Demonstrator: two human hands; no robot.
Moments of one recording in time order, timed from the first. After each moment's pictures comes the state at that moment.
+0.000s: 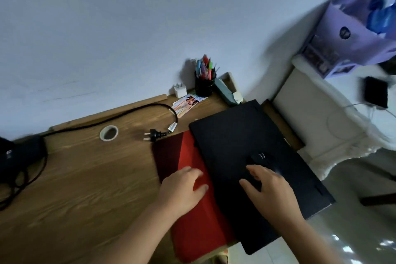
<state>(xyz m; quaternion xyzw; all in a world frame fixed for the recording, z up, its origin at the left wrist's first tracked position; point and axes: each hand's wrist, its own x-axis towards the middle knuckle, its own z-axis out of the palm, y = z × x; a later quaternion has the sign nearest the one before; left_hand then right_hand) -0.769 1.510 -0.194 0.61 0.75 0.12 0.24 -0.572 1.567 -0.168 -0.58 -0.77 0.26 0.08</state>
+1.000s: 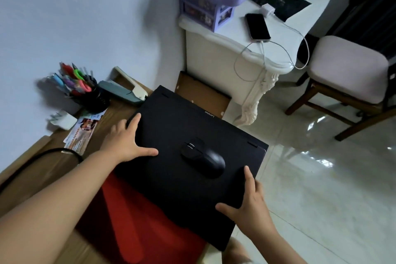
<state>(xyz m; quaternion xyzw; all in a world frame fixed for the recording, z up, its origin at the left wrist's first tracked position) -0.778 1.724 -0.251 0.71 0.66 -0.12 0.23 -0.514 1.517 -0.246 -0.79 -0.41 0.41 0.17</state>
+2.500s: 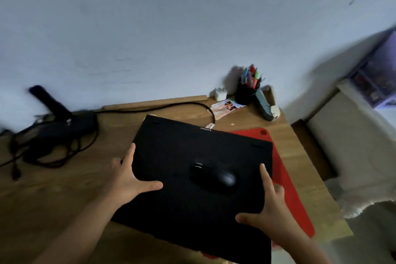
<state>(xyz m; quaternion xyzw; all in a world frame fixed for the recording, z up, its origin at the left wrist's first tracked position) -0.922 1.393 -0.192 0.24 0.89 0.25 0.31 -0.626 1.535 -0.185 -0.50 -0.71 0.49 0.02</state>
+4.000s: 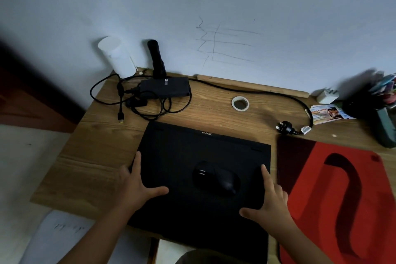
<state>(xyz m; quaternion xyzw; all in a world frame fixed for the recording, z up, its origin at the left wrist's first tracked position) -0.990 1.204 -0.266 0.07 0.93 0.24 0.26 -0.777 1.448 -0.245 -0.41 -0.80 0.42 -0.11</state>
